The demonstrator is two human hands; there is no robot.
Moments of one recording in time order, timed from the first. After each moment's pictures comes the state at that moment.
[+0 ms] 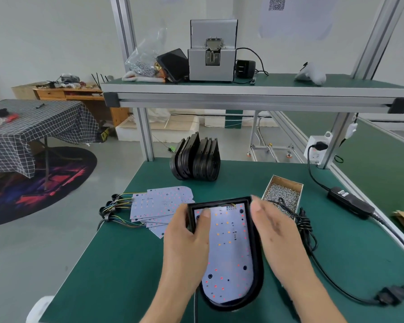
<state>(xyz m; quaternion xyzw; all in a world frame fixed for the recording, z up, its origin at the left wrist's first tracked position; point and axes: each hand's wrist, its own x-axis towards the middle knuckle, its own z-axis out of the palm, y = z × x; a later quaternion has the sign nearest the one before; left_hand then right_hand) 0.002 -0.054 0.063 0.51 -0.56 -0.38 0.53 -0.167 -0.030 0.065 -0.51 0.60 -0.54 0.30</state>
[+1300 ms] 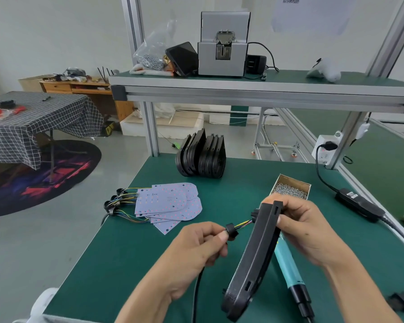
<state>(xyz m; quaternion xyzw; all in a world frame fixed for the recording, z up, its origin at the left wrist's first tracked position) 0.027 -0.064 0.050 0.36 -0.58 -0.64 0.35 -0.229 -0.066 0.056 -0.58 0.33 -0.56 0.50</state>
